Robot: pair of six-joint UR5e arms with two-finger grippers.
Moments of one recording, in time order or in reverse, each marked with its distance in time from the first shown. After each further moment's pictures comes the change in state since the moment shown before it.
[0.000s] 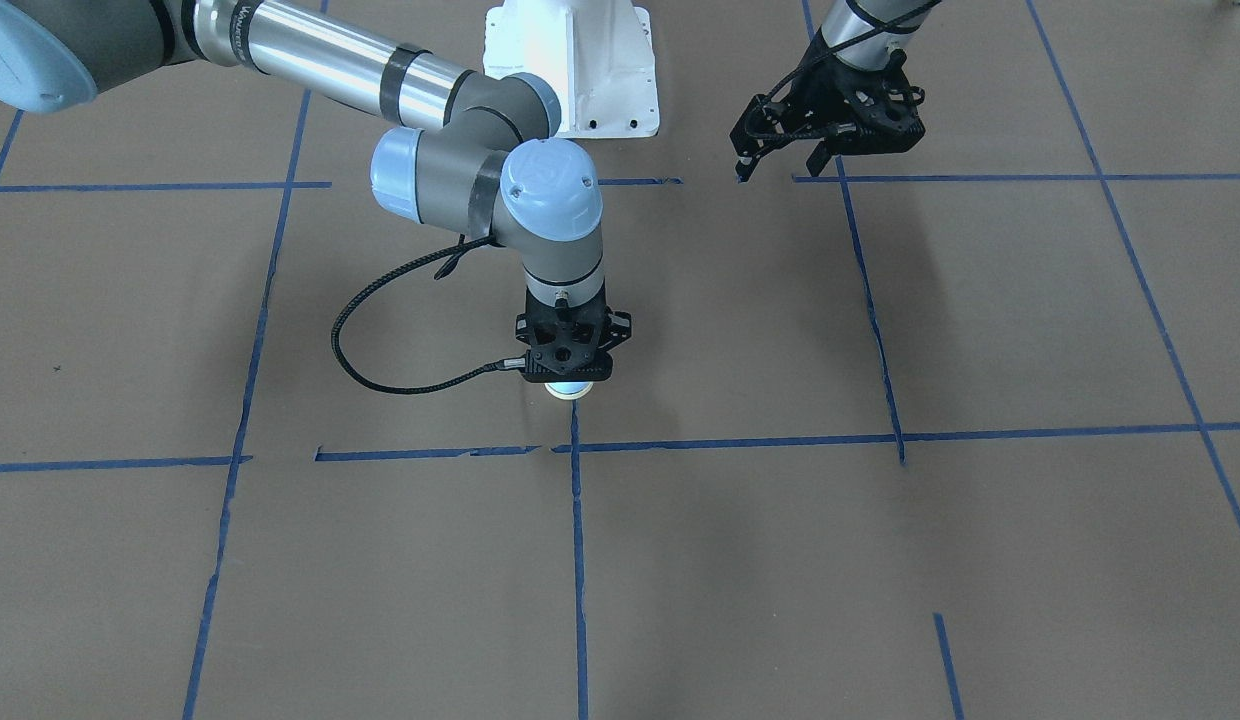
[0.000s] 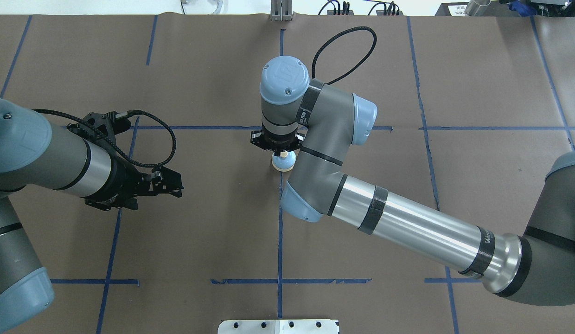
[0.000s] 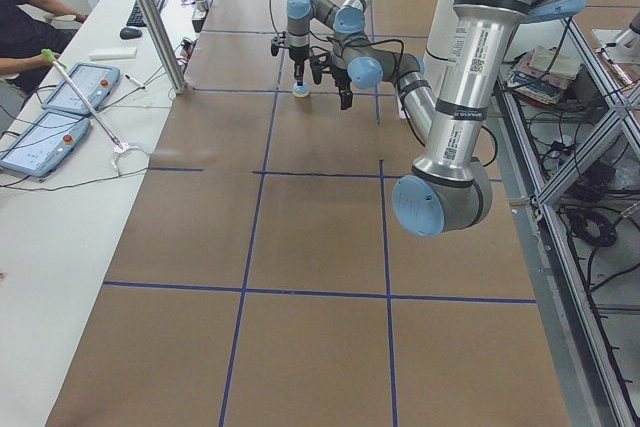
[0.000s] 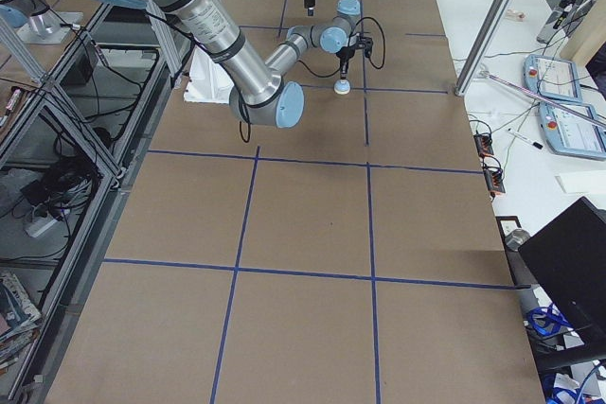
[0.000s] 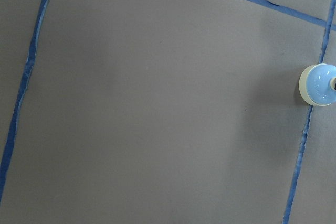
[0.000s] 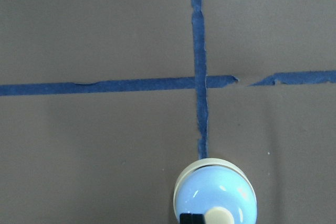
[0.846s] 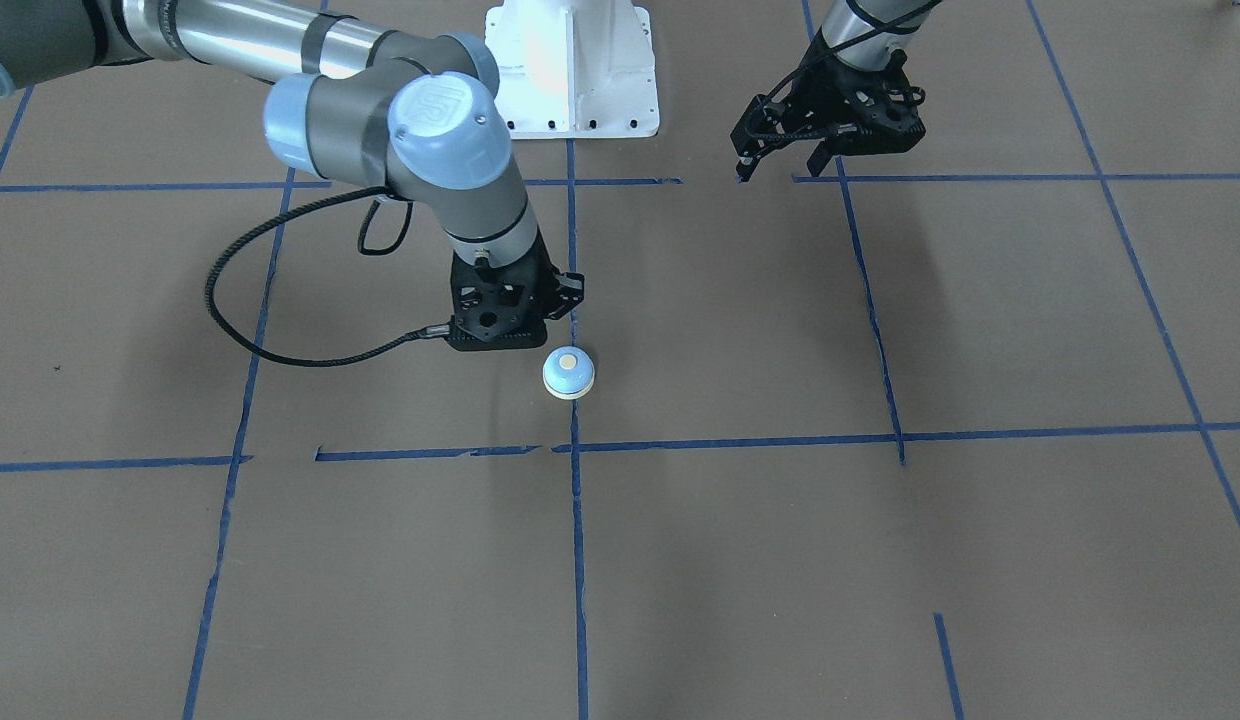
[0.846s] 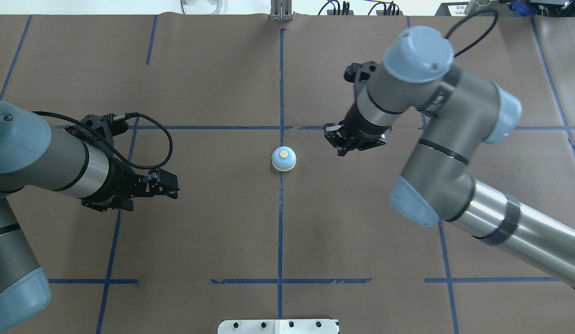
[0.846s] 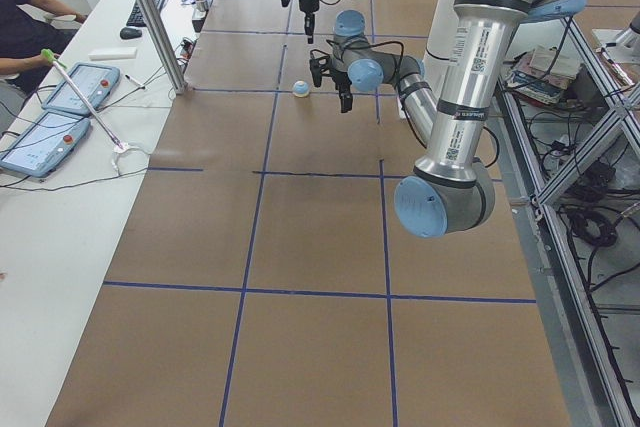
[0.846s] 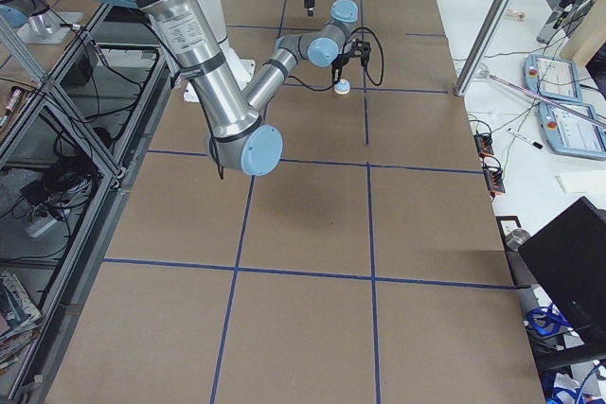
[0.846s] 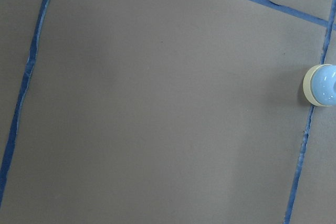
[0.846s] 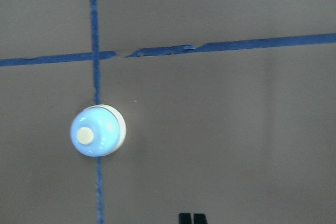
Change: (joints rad) left arm 0.000 0.028 0.005 0.000 0.000 0.025; right arm 0.147 -0.437 0.549 -0.066 0.197 -0.084
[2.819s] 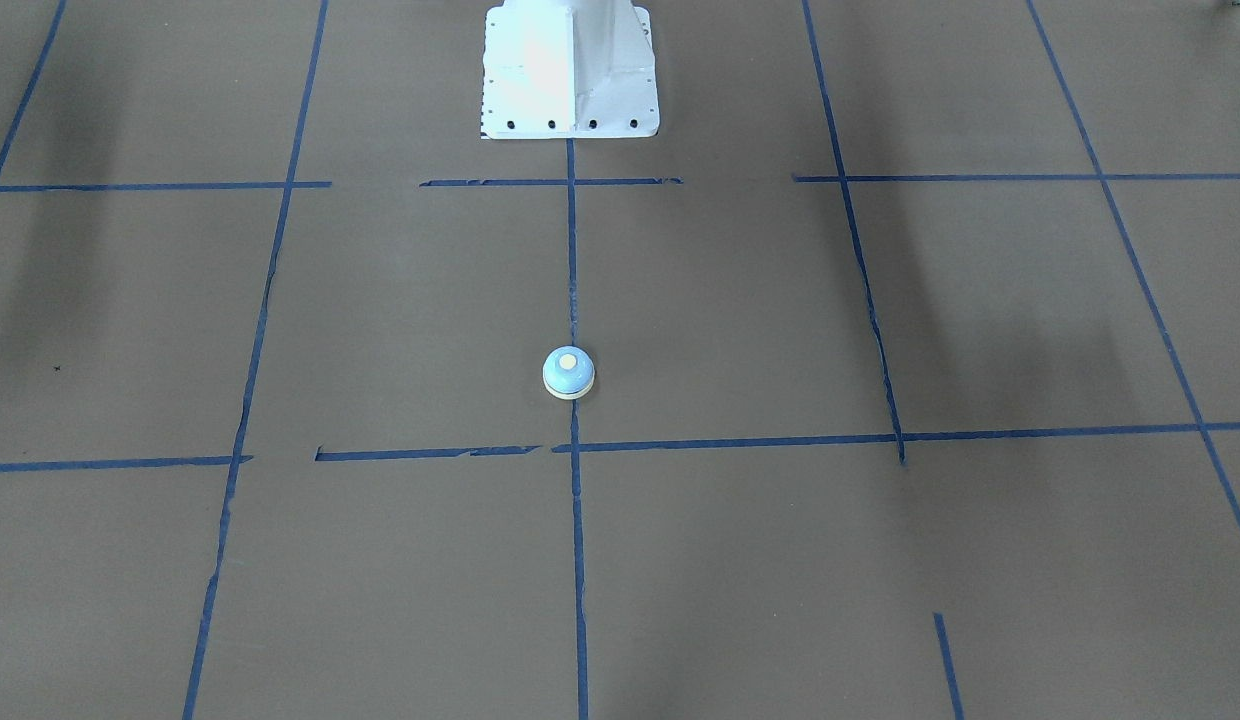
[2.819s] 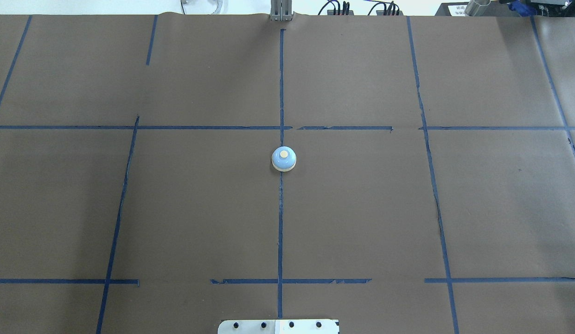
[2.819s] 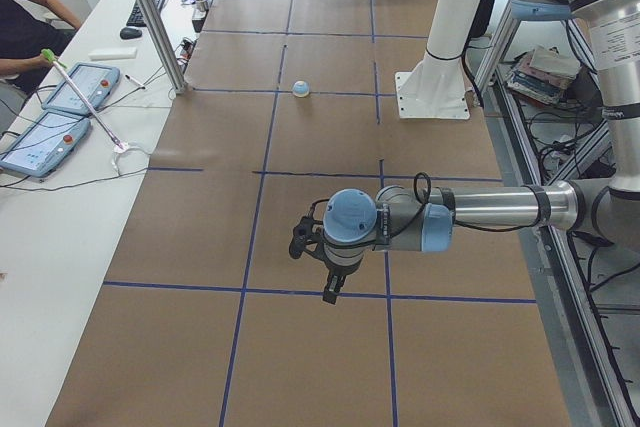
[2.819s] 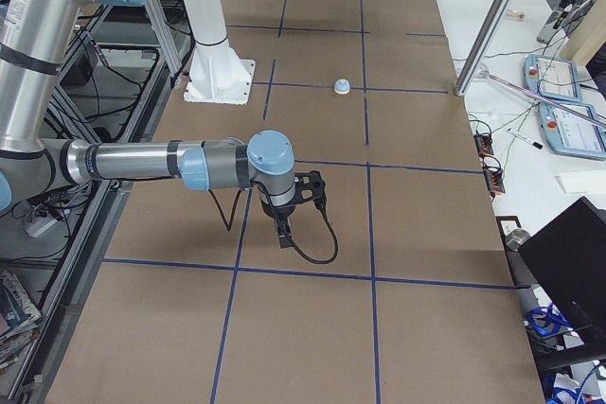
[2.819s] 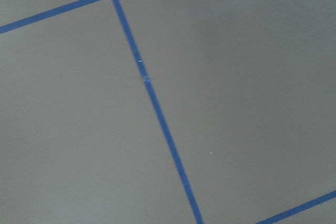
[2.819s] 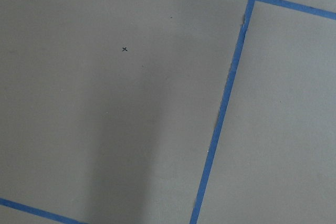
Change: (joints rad) left arm -1.015 0.567 0.318 0.007 -0.412 1.699; right arm 0.783 -0.908 0.203 -0.017 0.209 -1.259
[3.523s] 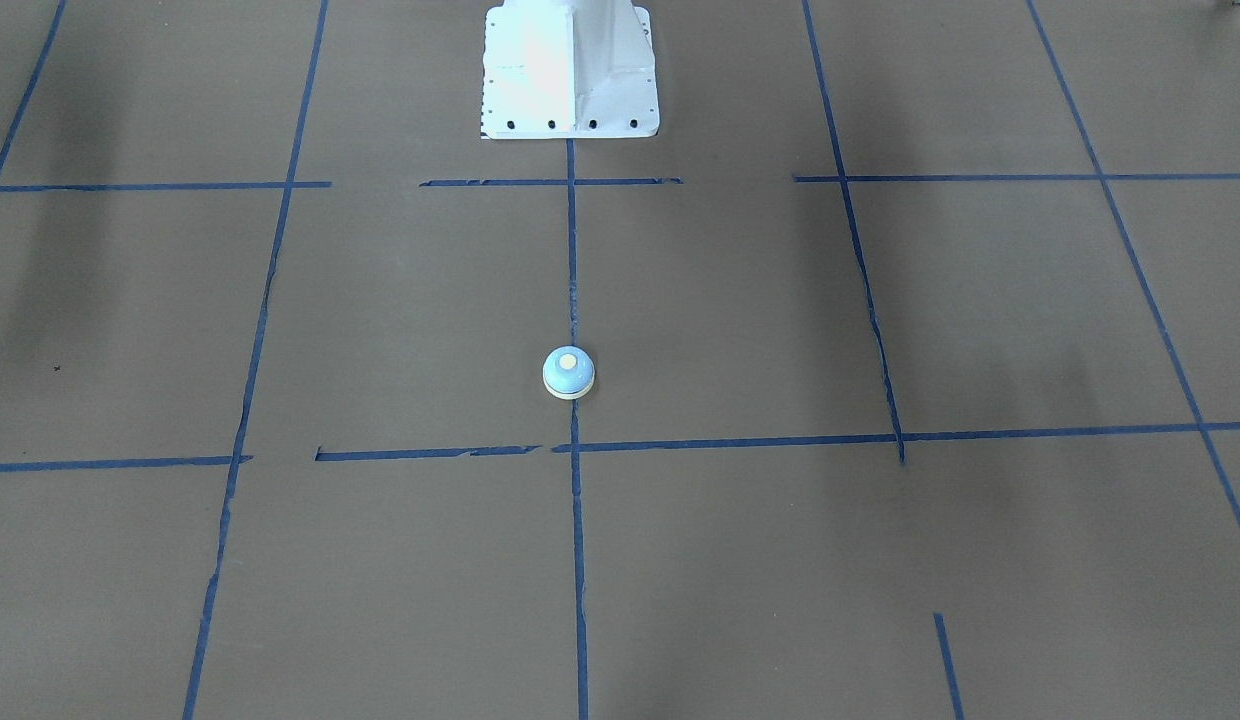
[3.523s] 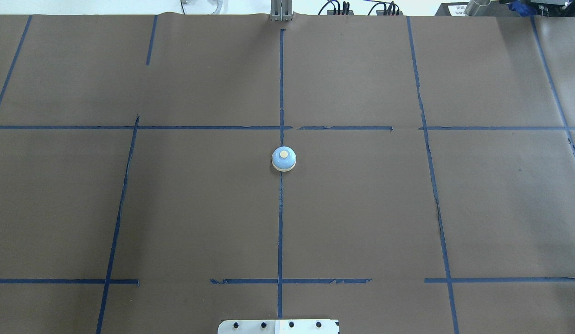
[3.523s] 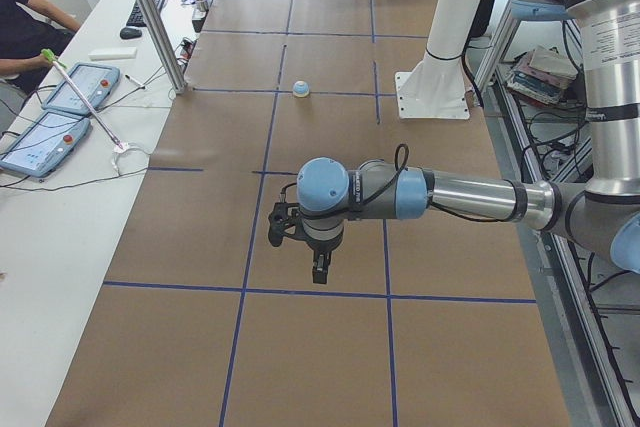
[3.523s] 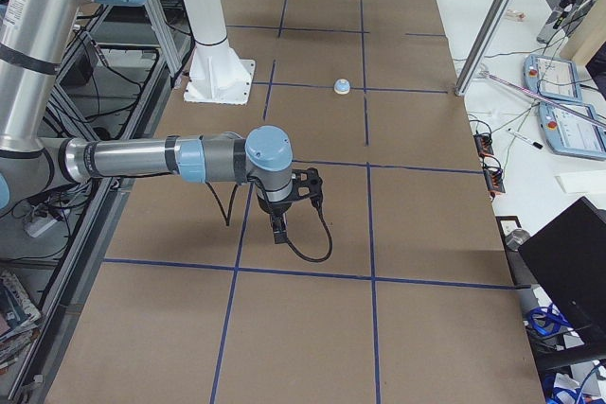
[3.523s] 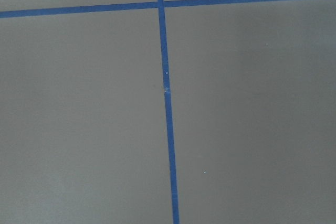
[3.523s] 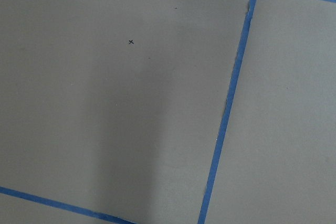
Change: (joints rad) left arm 0.030 -0.124 -0.066 0.223 0.008 -0.171; right arm 0.003 0.002 0.036 -0.070 0.008 -0.001
